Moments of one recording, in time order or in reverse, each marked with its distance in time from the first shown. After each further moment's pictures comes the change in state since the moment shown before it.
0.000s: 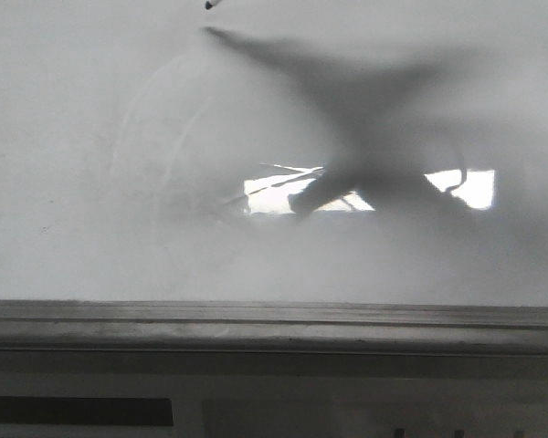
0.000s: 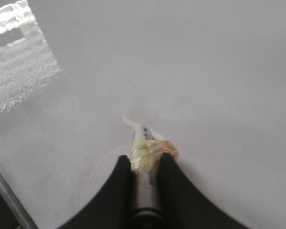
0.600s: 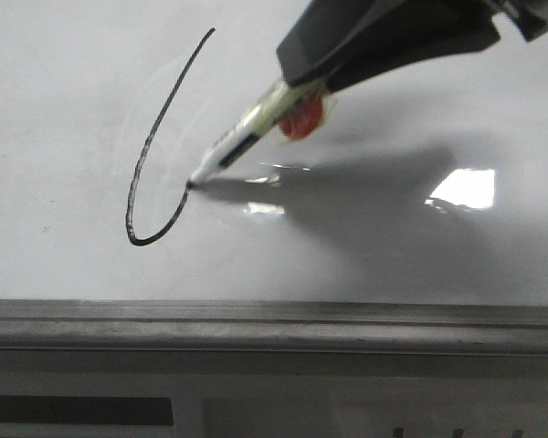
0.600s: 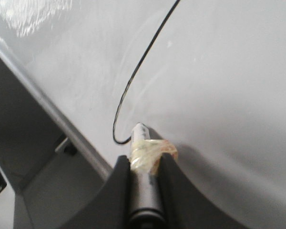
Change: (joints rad) left arm 0.164 0.000 0.000 -0.005 -0.026 -0.003; right arm 0.024 0.009 0.062 0.079 0.216 0.002
